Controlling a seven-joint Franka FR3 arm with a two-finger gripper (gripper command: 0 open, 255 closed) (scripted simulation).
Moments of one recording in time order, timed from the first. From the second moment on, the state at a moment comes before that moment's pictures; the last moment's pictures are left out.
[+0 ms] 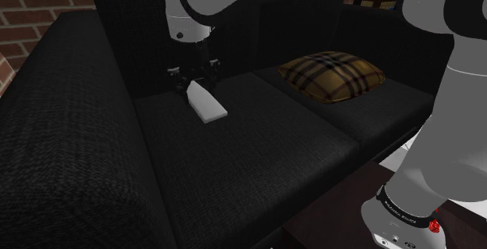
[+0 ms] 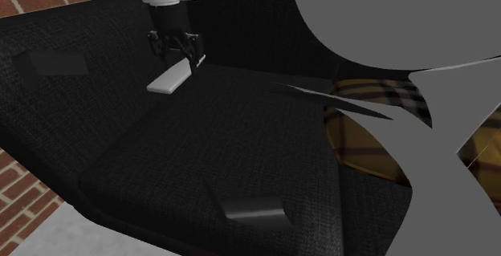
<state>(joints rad) 0.09 0.23 0.46 -1.58 -0.12 1.77 0.81</state>
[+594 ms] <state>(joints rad) 0.10 0.24 0.46 -1.43 -0.12 1.64 0.81</state>
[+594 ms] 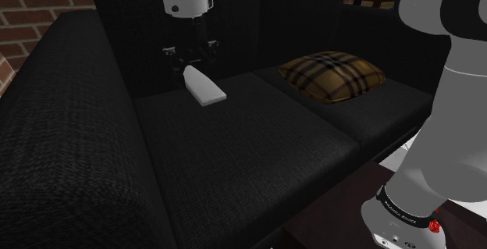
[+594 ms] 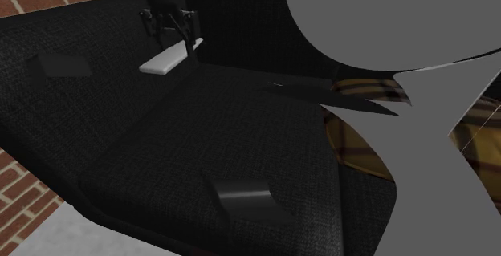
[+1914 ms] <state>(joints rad) -0.01 -0.28 0.35 -1.91 0.08 1.63 0.57</state>
